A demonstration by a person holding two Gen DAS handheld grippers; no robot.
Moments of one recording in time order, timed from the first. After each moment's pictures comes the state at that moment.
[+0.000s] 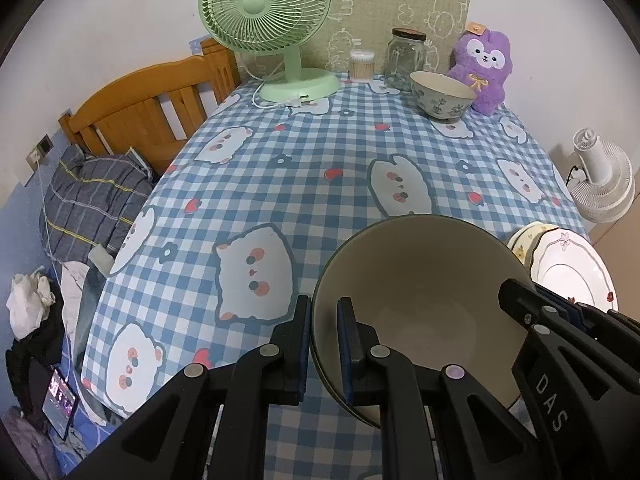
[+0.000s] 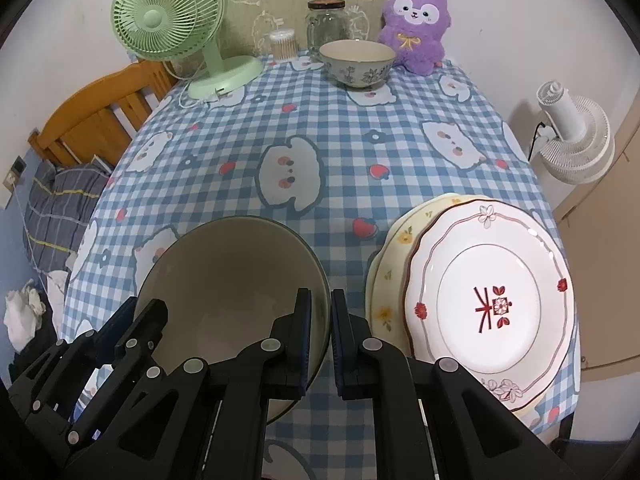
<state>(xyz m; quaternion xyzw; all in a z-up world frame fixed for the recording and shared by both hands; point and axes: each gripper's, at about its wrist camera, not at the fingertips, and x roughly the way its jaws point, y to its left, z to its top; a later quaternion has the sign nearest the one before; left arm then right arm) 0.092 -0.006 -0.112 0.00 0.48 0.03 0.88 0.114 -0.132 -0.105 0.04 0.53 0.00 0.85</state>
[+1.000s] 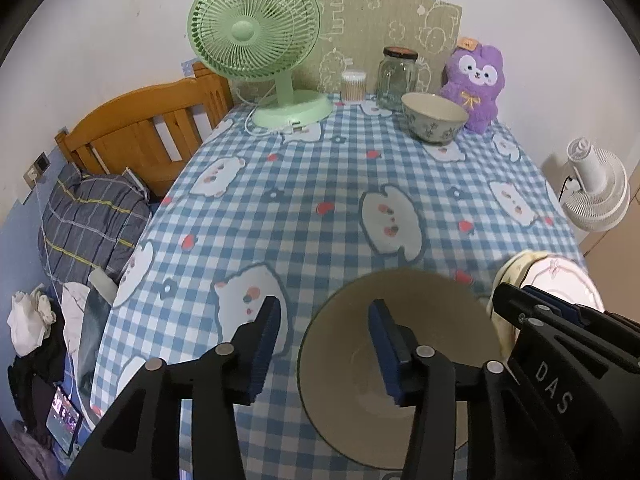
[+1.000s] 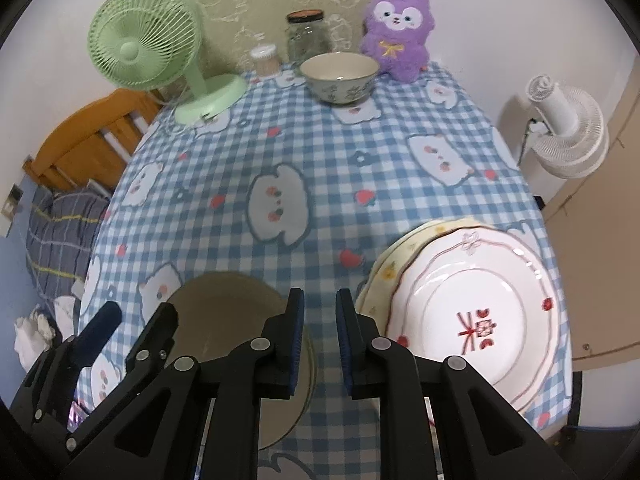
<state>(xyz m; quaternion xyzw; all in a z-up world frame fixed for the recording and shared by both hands) 0.112 -0.011 -0.085 0.01 0.45 0.01 0.89 0.141 -0.149 -0.076 0.07 0.53 -0.02 0.84</state>
